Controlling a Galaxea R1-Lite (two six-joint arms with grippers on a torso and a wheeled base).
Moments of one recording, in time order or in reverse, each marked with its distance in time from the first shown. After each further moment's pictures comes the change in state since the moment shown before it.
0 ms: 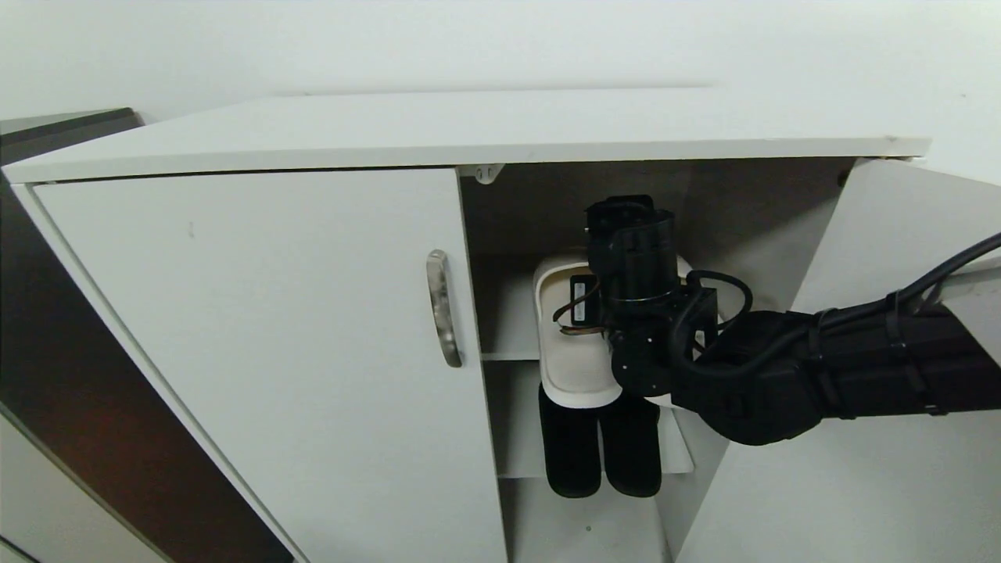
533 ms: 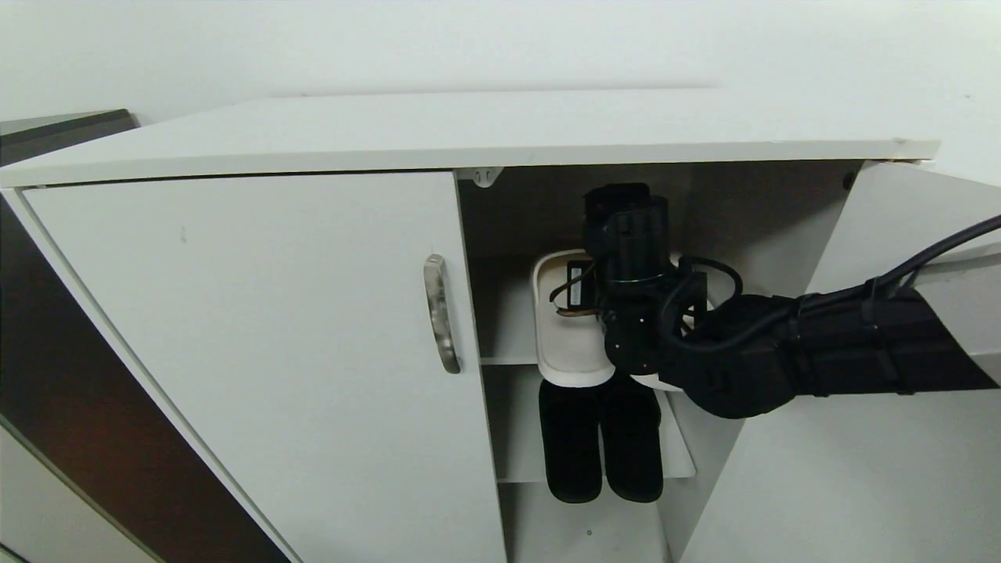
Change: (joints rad) left arm 0.000 0.000 0.000 0.000 0.000 -0.002; right arm -0.027 0.046 -0.105 0.036 0.020 0.002
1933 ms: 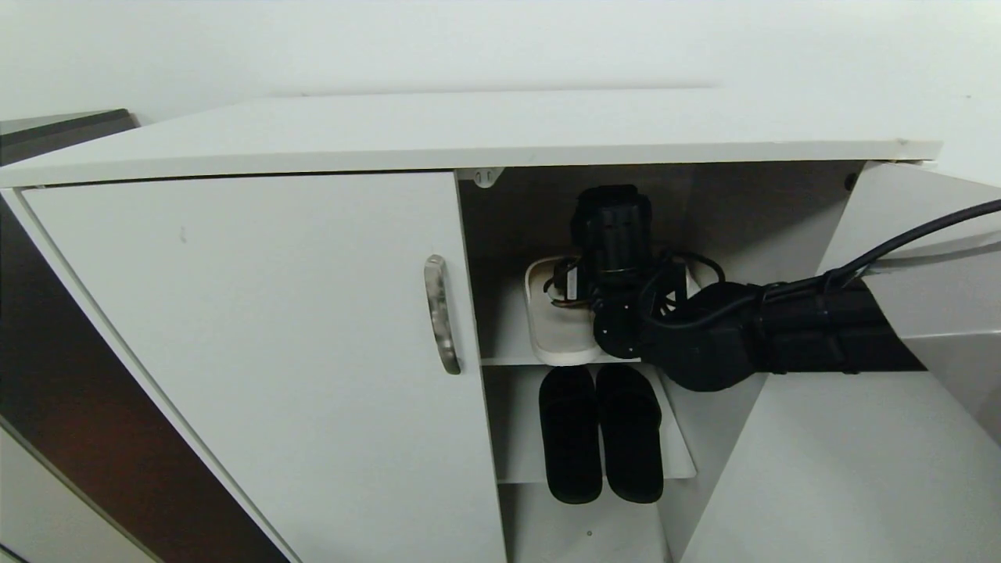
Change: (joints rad) left arm 0.000 0.000 0.000 0.000 0.004 -0.003; right arm -0.029 0.066 -0.109 0.082 0.010 0.003
